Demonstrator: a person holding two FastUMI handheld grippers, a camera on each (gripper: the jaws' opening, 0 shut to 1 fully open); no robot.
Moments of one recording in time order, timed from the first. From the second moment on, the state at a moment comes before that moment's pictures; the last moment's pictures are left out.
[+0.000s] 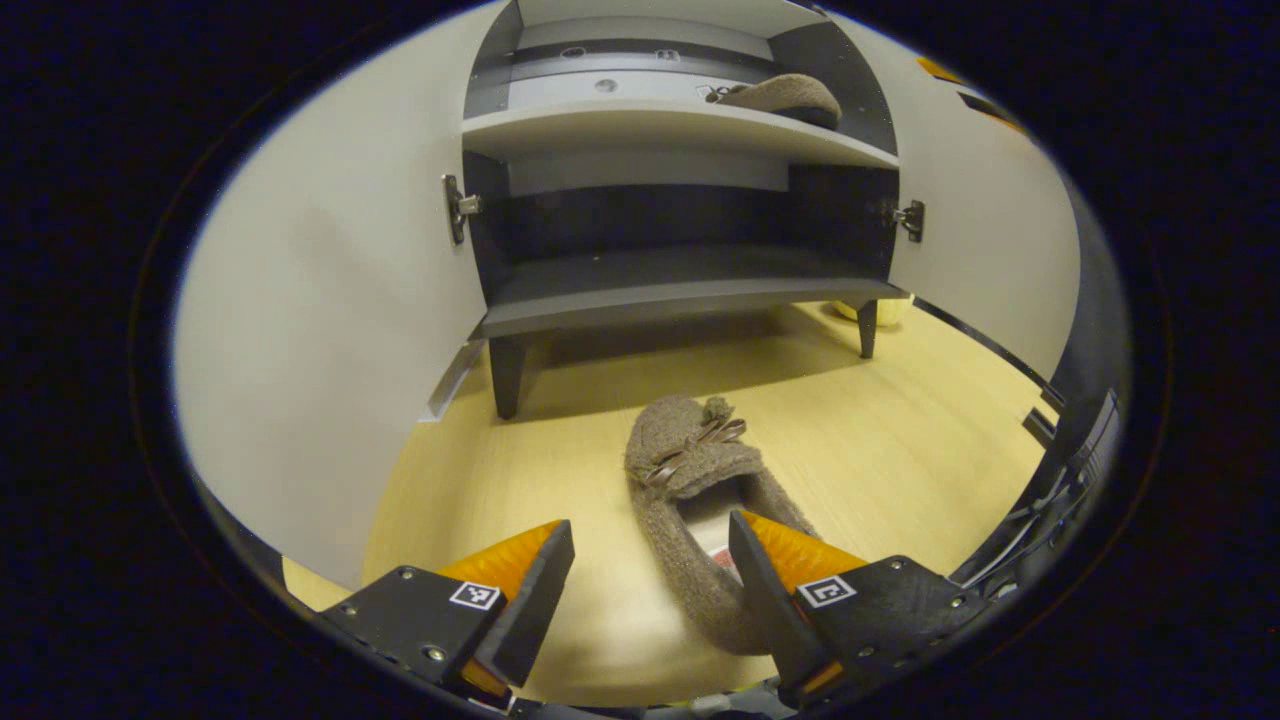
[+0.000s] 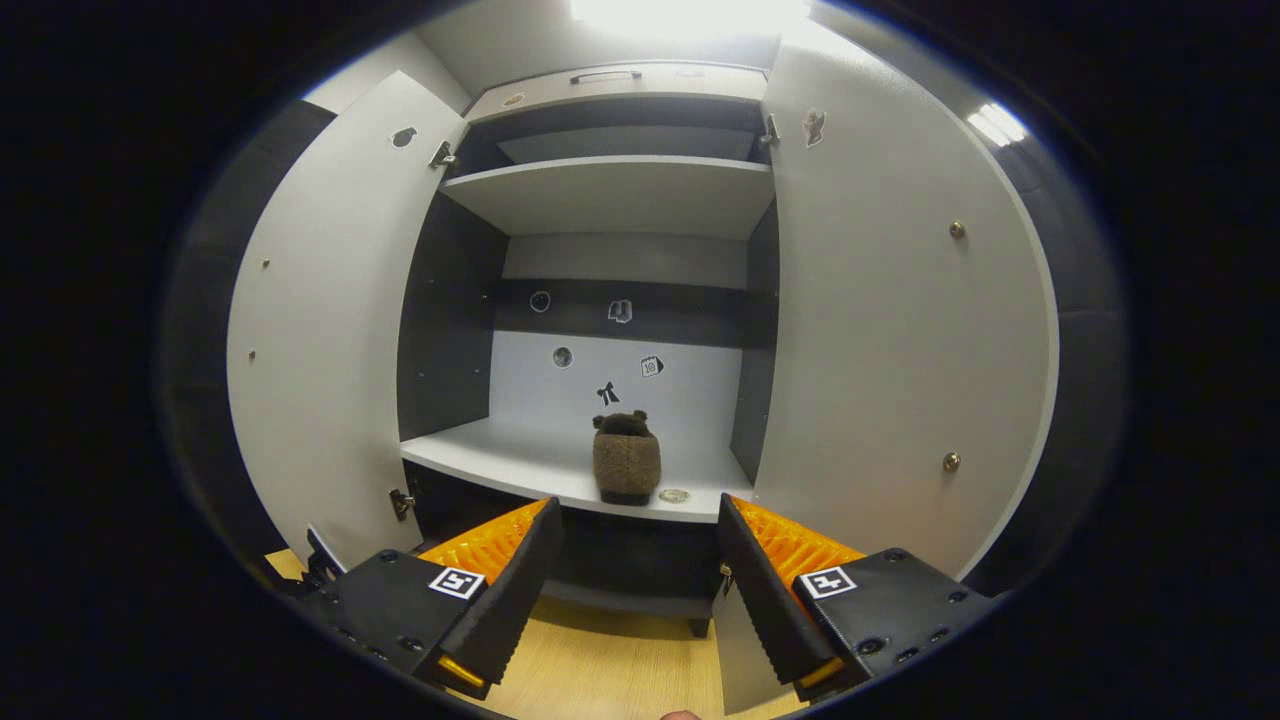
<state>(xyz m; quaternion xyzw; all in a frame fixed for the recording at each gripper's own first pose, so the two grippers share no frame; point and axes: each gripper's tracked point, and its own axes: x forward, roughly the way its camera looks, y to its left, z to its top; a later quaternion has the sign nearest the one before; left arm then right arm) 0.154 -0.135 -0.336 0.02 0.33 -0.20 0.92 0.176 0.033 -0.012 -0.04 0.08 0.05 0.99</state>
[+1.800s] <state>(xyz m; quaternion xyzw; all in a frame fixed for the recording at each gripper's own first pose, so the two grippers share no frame) 0.200 -0.149 -0.178 -0.04 0.22 -0.19 0.96 0.150 0.030 -0.020 -0.02 0.10 0.07 0.99</state>
